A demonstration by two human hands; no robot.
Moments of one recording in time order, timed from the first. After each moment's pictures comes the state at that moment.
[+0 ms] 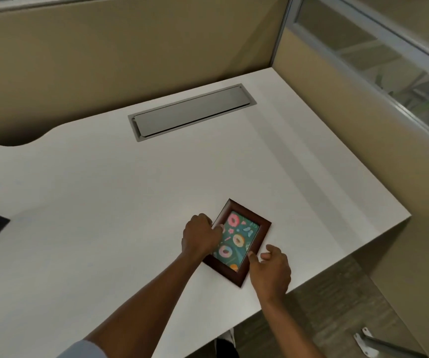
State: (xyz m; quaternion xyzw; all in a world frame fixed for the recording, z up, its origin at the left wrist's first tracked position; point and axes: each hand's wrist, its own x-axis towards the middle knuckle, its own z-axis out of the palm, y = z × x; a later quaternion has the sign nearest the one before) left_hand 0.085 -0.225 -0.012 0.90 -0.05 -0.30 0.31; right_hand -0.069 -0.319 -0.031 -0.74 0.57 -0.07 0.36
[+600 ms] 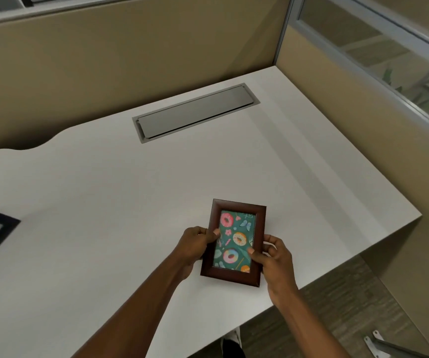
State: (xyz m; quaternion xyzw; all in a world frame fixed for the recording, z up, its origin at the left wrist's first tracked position) left_hand 0.078 -0.194 -0.002 0.71 0.09 -0.46 0.53; right_hand -0.068 -0.347 -0.027 -0.51 0.48 -0.07 0.71
